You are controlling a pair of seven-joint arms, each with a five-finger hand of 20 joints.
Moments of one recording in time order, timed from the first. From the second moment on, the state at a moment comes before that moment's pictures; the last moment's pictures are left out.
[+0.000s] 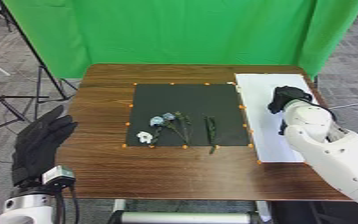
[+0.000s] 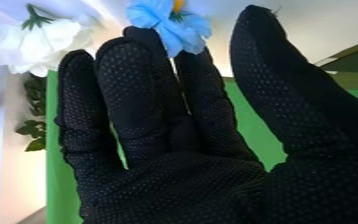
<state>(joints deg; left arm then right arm) 134.8 -57.4 -96.5 -125.7 39.2 20.1 29.1 -64.9 -43.4 51.5 -89.3 -125.2 -16.7 38.0</state>
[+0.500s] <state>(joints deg) 134.7 -57.1 -96.4 -125.7 39.1 20.1 29.2 -63.4 -41.6 46.1 -88.6 -127.8 -12.0 39.2</state>
